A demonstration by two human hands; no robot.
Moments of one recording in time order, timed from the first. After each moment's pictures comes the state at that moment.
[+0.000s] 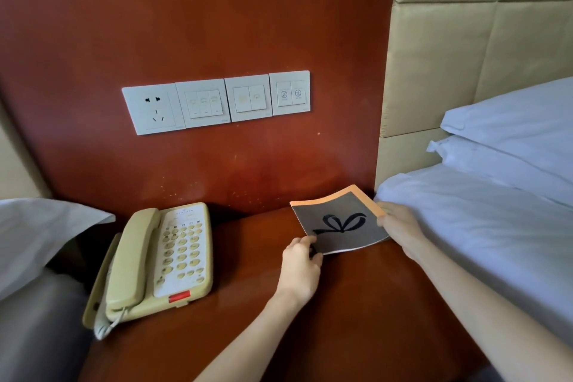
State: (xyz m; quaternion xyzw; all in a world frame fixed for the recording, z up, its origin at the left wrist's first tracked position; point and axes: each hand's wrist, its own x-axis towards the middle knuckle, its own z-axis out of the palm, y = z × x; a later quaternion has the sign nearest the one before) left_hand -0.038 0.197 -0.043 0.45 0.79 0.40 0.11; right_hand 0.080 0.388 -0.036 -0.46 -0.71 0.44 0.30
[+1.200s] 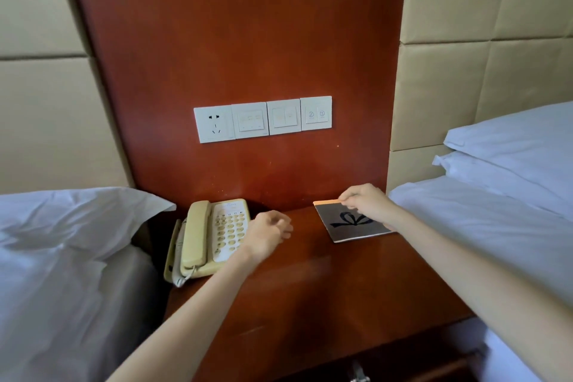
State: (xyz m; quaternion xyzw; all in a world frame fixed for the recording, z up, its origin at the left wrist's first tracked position) left_hand -0.065 0.072 0.048 0.38 0.75 0.50 0.19; right_hand 0.063 0.280 0.061 -0.32 -0.85 0.36 0.21
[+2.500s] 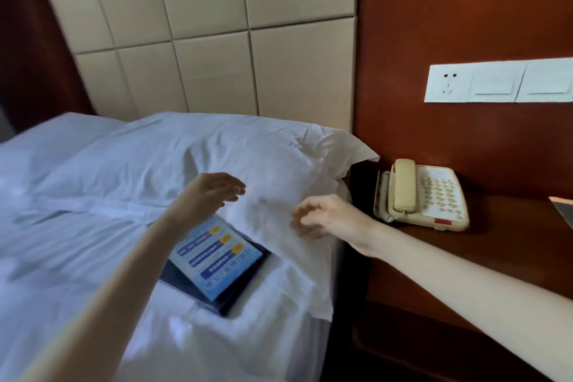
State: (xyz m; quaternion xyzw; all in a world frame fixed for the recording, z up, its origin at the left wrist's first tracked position) left_hand -0.111 -0.359 0.094 0.16 0.87 0.46 -0.03; right_hand -0.066 -0.124 0.053 0.08 -0.81 0.58 -0.05
